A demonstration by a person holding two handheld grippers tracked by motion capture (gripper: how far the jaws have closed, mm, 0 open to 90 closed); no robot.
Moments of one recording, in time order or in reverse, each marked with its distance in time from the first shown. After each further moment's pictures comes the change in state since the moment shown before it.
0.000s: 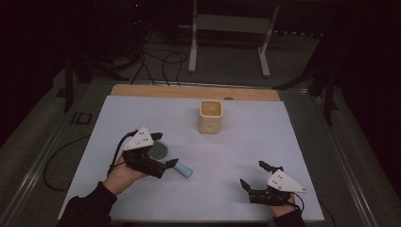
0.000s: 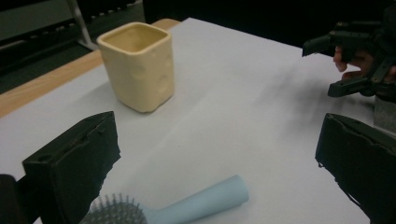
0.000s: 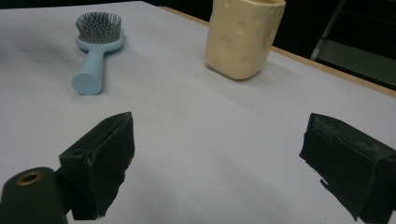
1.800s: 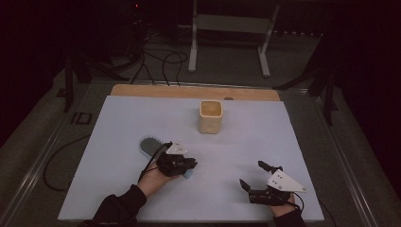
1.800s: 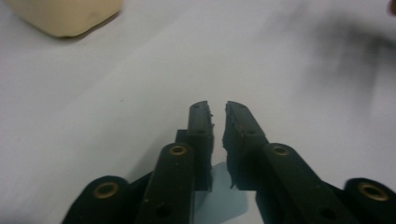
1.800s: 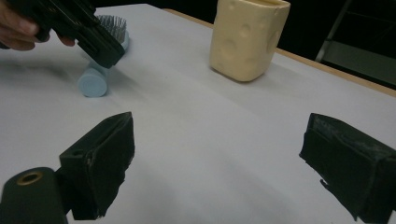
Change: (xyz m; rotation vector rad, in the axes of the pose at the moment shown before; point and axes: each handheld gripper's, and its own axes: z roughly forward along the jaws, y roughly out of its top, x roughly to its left) left arm -0.011 -0.042 0.102 0.232 -0.094 -0.077; right arm 0.000 0.000 0.000 -0.010 0.019 0.010
